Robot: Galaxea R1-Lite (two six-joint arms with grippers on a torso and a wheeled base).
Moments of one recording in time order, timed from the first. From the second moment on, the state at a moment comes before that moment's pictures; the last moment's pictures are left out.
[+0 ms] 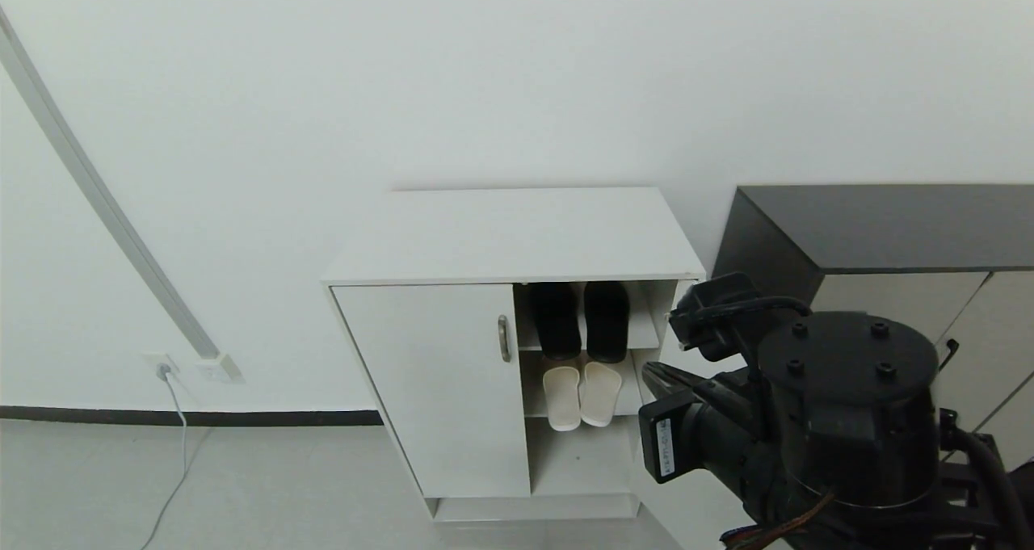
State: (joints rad) left arm -0.01 0.00 0.00 0.00 0.00 0.00; right arm 1.04 1.62 -0.77 -0.52 -0.65 0.18
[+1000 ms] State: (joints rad) left arm -0.01 0.00 0.00 0.00 0.00 0.00; right arm 0.99 1.64 -0.77 -0.56 -0.64 0.17
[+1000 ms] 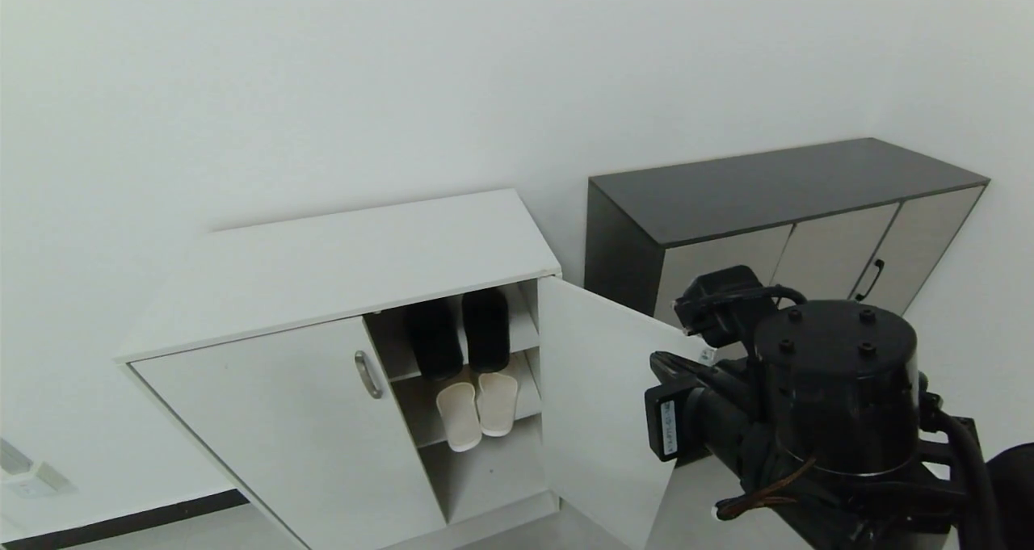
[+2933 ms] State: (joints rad) left arm -0.01 0.00 0.00 0.00 0.00 0.00; right arm 0.46 2.08 -1.26 -0.48 -0.30 0.18
